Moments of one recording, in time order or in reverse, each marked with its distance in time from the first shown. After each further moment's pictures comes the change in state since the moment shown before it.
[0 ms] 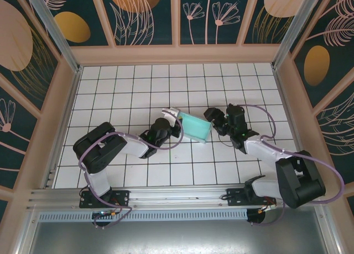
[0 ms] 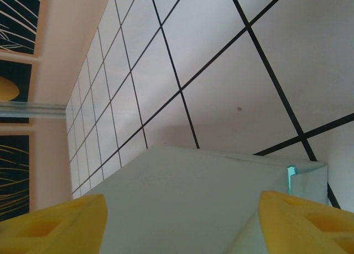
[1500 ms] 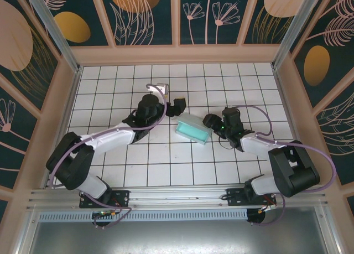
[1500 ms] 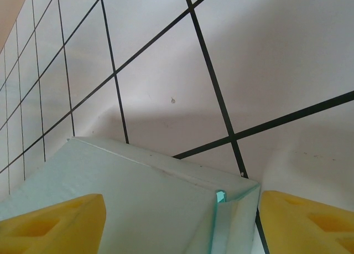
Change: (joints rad) left arm 0.147 -0.248 0.223 -0.476 0.178 -0.240; right arm 0.008 0.103 -0.001 -0.040 0.053 -0.188
